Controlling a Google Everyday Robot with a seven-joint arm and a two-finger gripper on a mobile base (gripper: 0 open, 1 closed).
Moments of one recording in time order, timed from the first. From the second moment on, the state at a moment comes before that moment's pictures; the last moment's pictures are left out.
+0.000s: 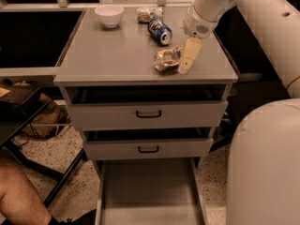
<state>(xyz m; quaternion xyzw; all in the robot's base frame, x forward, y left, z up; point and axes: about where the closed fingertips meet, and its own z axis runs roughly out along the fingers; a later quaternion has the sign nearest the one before) 0.714 -0.112 0.890 -0.68 0.70 0.02 0.23</state>
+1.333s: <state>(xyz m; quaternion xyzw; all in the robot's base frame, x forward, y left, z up) 0.746 -0.091 0.856 -0.69 0.69 0.05 0.22</state>
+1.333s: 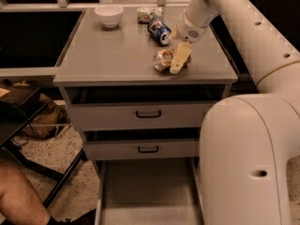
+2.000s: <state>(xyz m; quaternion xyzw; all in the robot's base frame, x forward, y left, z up) 0.746 -0.091 0.856 -0.69 0.69 0.05 0.22</state>
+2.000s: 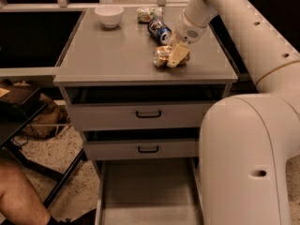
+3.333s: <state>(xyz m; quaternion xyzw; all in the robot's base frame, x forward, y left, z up) 0.647 -0.108 0.901 -0.68 0.69 0.01 0.25</state>
